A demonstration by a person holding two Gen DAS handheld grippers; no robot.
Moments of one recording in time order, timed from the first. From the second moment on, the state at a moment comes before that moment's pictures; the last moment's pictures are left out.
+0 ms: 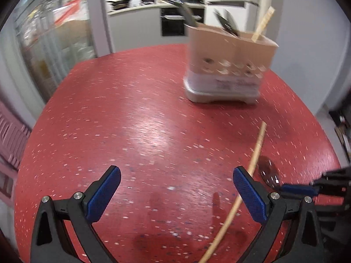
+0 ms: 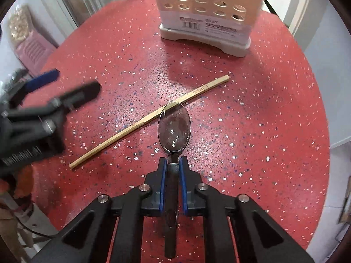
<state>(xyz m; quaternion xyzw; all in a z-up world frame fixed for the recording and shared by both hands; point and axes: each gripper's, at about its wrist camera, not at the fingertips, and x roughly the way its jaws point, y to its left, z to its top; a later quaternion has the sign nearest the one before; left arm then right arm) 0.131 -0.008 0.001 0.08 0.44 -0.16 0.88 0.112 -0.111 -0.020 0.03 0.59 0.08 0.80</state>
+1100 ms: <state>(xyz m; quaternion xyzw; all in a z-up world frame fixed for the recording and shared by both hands) 0.157 -0.126 -0.019 0.20 0.55 -0.29 0.76 0.100 -0.247 0.013 0.18 0.54 0.12 0.81</state>
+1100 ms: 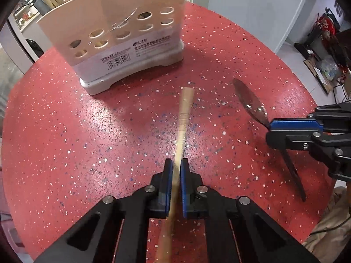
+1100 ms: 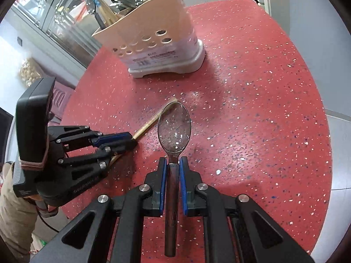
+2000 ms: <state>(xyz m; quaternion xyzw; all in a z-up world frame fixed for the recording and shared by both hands) 0.140 -0.059 0.053 -0.01 0.43 -0.21 0.88 0.072 -0.265 0.066 0.17 0.49 0.15 0.84</state>
